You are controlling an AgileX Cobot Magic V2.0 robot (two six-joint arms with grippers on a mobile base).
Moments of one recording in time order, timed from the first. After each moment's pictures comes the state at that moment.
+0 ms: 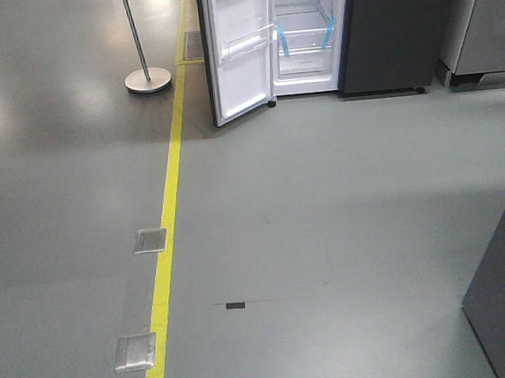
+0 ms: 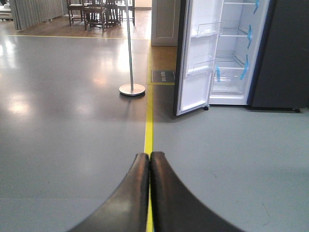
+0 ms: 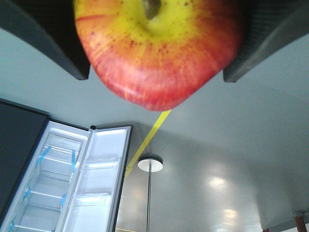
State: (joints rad) left arm 0.09 -0.01 0.02 -0.20 0.22 0.09; right arm 0.01 0.98 -1.46 0.41 0.94 -0.41
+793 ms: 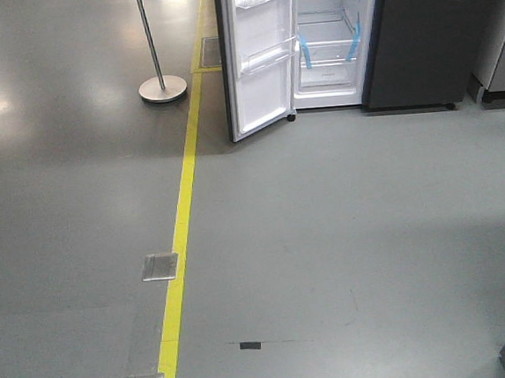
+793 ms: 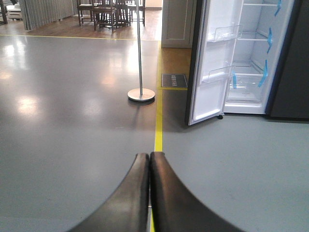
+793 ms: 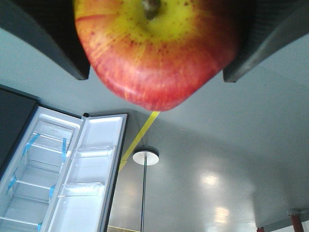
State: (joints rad) left arm 0.09 -0.01 0.02 -0.20 0.22 0.09; right arm 0.01 0.98 -1.46 0.41 0.94 -0.41
